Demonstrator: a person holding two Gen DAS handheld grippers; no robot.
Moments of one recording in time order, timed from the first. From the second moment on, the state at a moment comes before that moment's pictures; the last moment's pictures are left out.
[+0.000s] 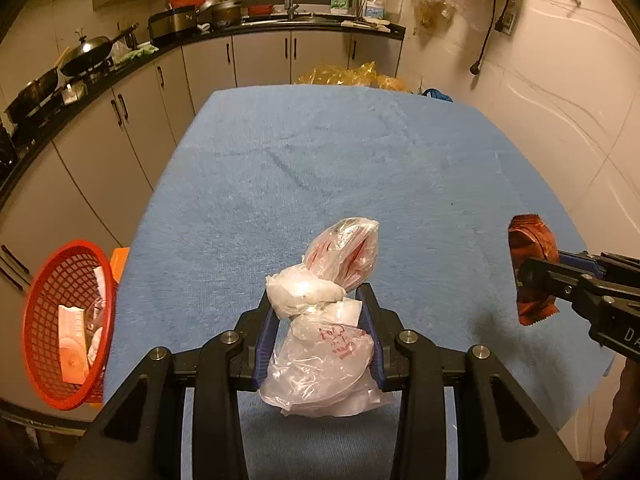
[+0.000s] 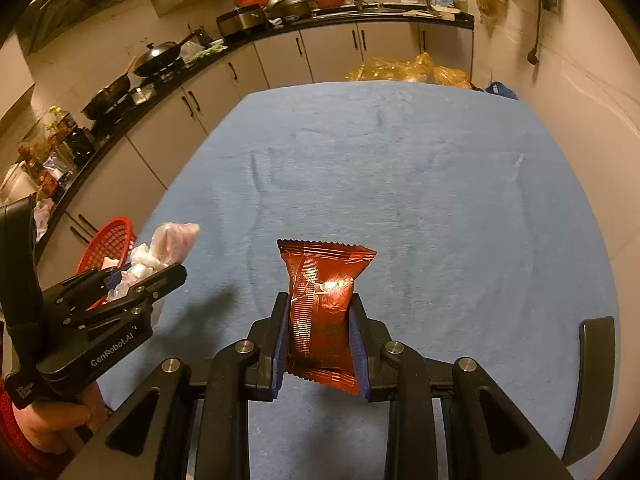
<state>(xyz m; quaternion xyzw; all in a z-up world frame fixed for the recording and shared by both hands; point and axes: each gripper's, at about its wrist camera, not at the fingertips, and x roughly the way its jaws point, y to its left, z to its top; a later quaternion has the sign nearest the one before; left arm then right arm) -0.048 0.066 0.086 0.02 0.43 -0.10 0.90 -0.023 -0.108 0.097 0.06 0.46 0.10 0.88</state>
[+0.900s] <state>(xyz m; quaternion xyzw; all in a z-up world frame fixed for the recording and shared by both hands) -0.067 0.099 0.122 0.03 0.40 -0.06 0.91 -0.026 -0.053 0.124 0.04 0.43 0.17 0.89</state>
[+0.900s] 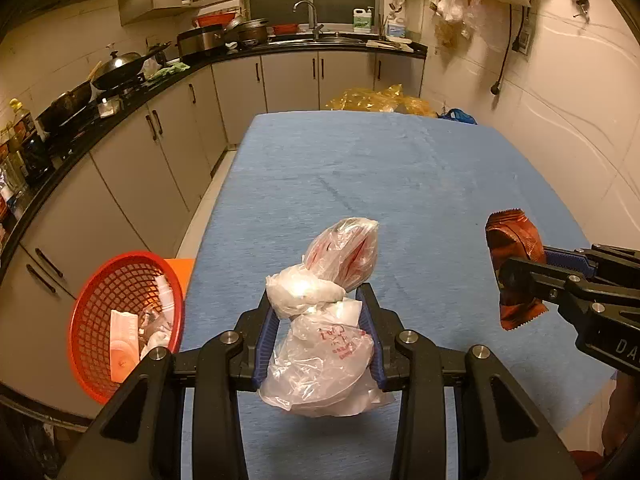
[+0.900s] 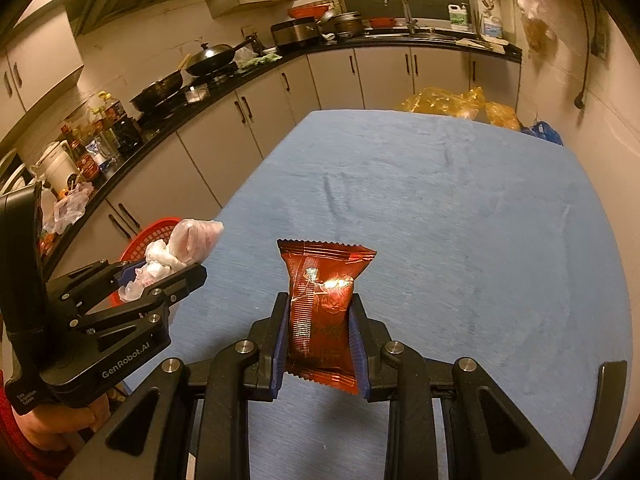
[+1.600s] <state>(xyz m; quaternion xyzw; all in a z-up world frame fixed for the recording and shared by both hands) -0.075 0.129 0.120 0.00 0.40 -0.02 0.92 -0.018 -0.023 0.127 0.01 0.43 0.20 0.88</state>
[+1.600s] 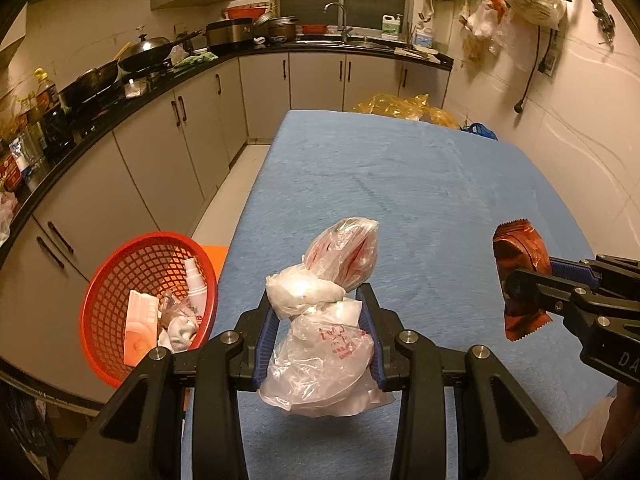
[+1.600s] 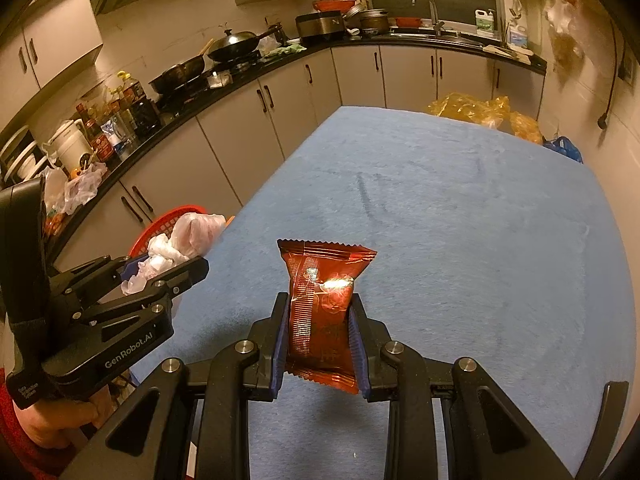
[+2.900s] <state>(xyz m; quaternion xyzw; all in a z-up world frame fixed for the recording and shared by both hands) -0.096 0.217 0.109 -0.06 0.40 0.04 0.91 -0.010 0.049 0.127 -0.03 0.44 0.24 0.86</state>
